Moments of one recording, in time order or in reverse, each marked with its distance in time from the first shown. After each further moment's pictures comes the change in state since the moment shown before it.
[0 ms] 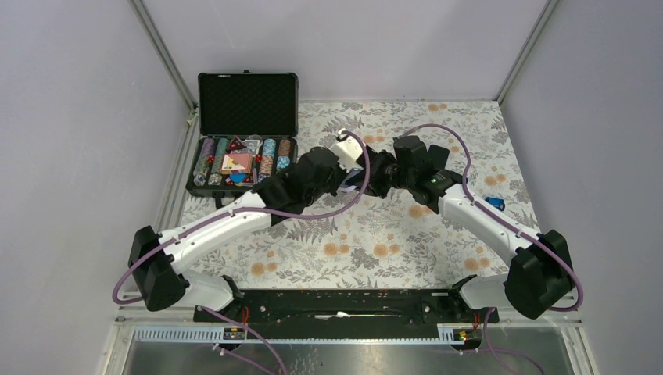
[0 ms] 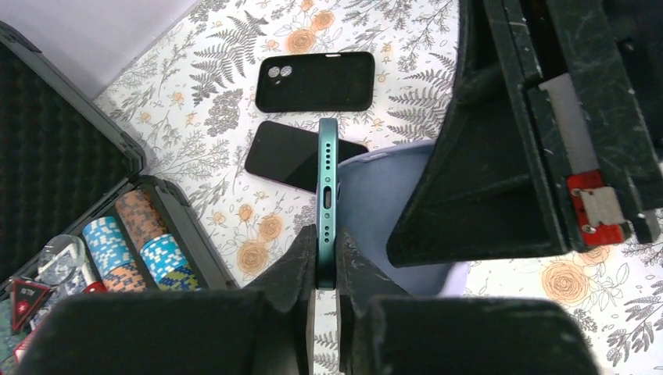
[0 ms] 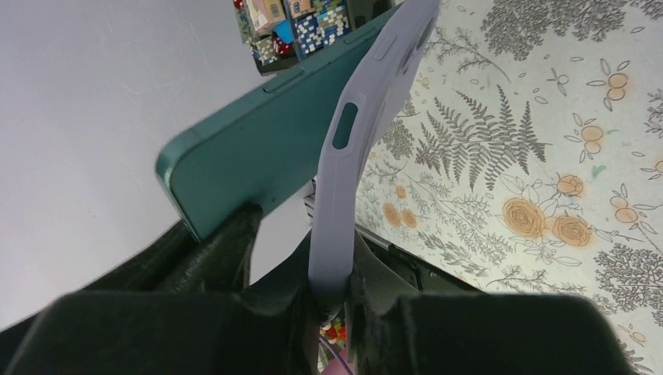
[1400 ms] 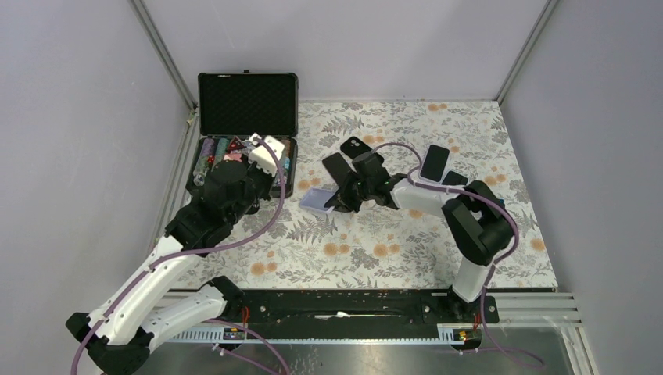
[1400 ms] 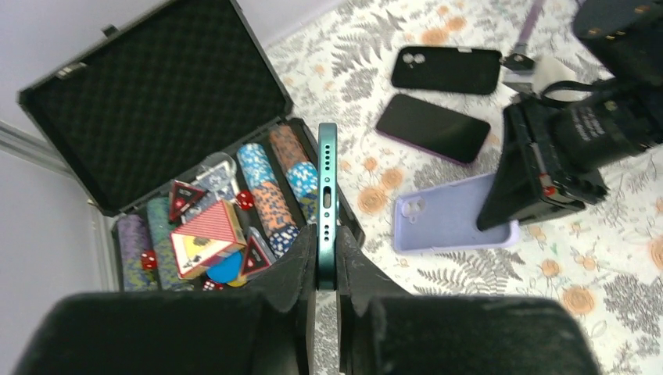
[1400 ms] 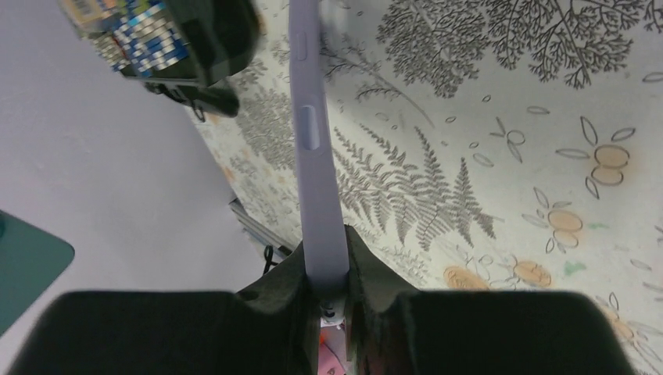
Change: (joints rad) left arm 0.270 -0.521 -0.148 -0.182 0.069 0.122; right arm 0.108 0.407 0.024 0.177 0.005 -0.004
